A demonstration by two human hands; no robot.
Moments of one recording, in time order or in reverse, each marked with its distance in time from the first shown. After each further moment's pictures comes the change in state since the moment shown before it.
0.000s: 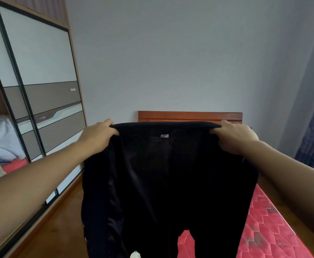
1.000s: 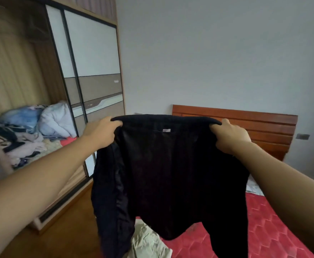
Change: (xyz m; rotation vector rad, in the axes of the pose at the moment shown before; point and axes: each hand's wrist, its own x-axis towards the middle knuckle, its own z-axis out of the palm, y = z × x) left_hand -0.055 0.001 -0.030 0.175 -0.124 -0.337; right_hand 0.045 -0.047 0.009 0.309 0.000 -0.051
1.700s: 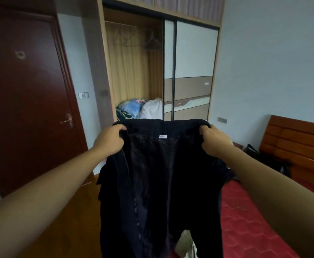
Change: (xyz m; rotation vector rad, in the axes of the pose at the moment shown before) left_hand -0.226 -0.144 -0.051 -0.349 0.108 -0.739; right_hand 0.010 -0.287 -0.014 0.421 -0.039 -0.577
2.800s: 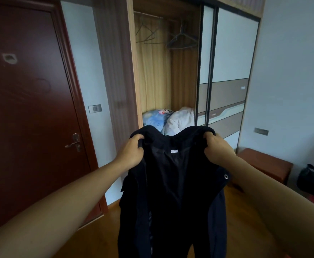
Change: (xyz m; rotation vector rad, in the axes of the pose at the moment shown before) left_hand 0.384 -0.299 0.042 -0.230 -0.073 0.049; right_hand 0.433 -0.261 0.187 0.191 0.029 0.064
